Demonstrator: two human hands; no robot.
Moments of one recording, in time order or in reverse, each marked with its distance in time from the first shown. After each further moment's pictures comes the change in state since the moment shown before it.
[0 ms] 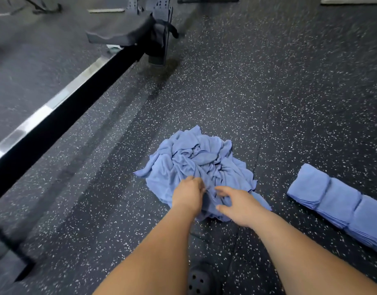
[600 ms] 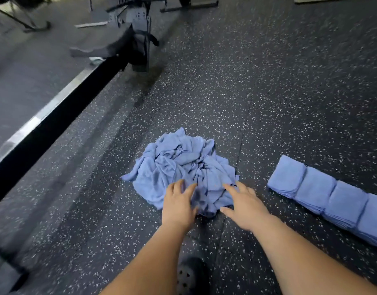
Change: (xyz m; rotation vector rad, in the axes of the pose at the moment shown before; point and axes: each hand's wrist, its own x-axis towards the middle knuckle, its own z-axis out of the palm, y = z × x) left_hand -0.045 0.022 0.031 0.174 0.094 0.112; right_hand -0.039 0.063 -0.012 -0.177 0.104 0.103
